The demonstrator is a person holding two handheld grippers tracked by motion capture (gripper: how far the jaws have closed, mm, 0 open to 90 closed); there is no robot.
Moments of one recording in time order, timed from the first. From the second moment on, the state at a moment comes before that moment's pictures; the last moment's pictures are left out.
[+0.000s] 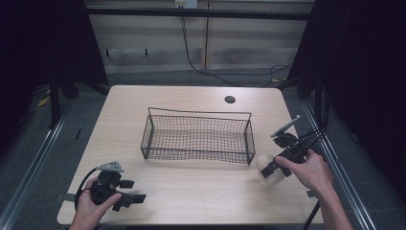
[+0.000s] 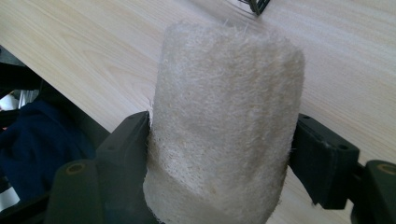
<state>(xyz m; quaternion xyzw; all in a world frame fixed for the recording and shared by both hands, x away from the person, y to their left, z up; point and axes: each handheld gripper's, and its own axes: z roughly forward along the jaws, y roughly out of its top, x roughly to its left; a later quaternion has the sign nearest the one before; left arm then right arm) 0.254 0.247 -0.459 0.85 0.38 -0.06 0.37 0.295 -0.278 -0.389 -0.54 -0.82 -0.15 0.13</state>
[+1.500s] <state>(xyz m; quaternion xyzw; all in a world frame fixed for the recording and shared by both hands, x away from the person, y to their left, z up) 0.254 0.247 -0.459 0.85 0.37 -0.06 0.37 0.338 -0.239 -0.328 -0.49 -0.85 -0.16 0.12</state>
